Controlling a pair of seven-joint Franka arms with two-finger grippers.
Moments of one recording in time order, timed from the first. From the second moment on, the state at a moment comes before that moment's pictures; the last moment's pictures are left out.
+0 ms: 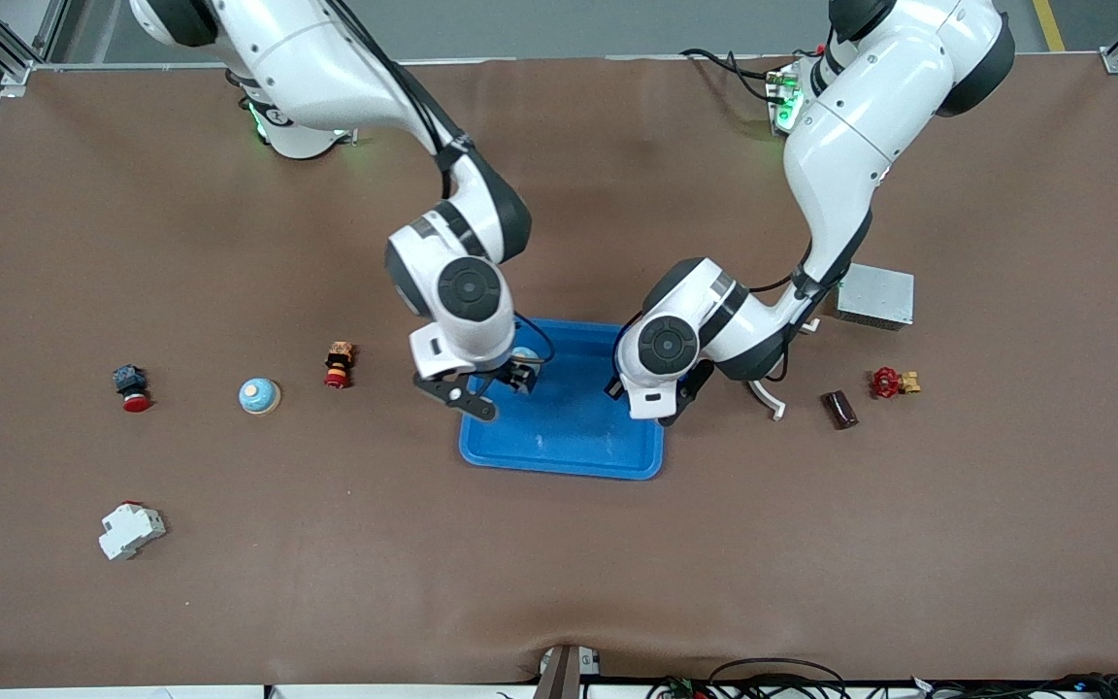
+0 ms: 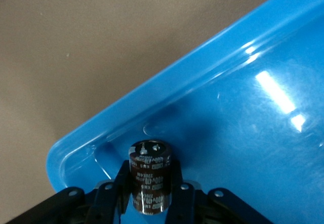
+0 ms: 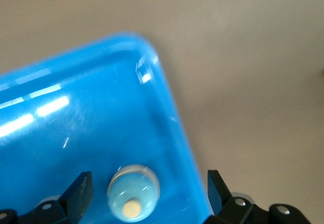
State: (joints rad) left arm -0.26 0.86 -0.46 -1.51 0.20 2.13 -1.61; right arm 0.64 0.66 -0.05 -1.47 0.00 2.06 1.00
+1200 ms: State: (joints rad) left arm -0.12 0.56 -0.47 -1.51 0.20 1.69 -1.21; right arm 0.09 0.41 -0.05 -2.06 0.00 2.55 -0.01
